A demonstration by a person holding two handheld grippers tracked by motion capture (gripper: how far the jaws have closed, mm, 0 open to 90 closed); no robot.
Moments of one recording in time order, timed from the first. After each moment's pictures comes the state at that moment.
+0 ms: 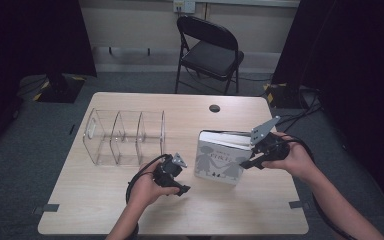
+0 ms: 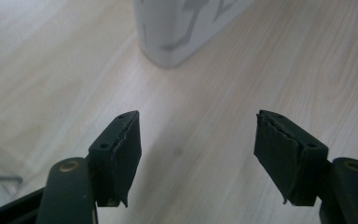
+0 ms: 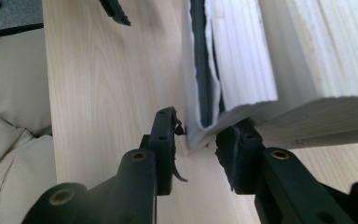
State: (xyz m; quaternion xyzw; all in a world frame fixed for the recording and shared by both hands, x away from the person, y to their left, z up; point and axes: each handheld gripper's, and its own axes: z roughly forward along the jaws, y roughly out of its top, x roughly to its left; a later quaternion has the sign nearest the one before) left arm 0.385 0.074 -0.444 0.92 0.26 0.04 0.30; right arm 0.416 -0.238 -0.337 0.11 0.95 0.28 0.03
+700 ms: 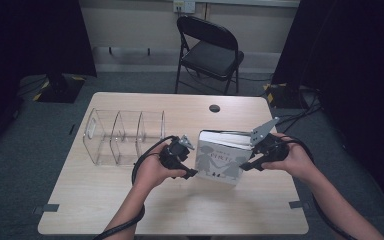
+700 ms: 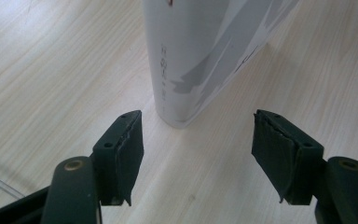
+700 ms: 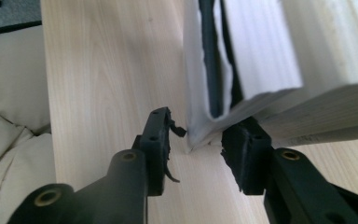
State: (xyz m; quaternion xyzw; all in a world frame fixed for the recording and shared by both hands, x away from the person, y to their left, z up) left arm 0.411 0.057 -0.398 0.91 0.25 0.05 0.31; right arm 0.416 -0.238 -0.342 0.11 0.96 0.27 0.03
